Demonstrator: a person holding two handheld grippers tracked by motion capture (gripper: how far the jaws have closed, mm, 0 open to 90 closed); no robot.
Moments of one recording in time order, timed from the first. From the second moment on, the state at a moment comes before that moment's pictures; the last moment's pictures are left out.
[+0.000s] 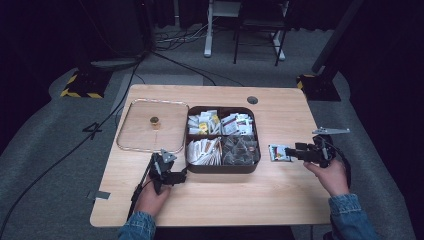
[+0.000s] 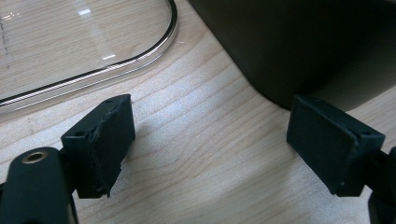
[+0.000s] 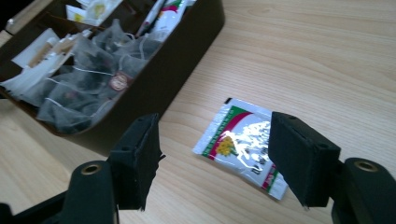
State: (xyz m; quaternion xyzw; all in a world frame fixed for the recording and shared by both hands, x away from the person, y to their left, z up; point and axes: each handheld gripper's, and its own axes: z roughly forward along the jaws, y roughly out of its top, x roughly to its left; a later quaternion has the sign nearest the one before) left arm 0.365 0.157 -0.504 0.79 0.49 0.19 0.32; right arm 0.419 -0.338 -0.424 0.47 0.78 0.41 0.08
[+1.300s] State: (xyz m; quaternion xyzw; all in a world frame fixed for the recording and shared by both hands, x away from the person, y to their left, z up) left arm 0.365 0.157 -0.504 0.79 0.49 0.19 0.32; right arm 0.379 -0.264 -0.473 0.36 0.86 0.35 0.08
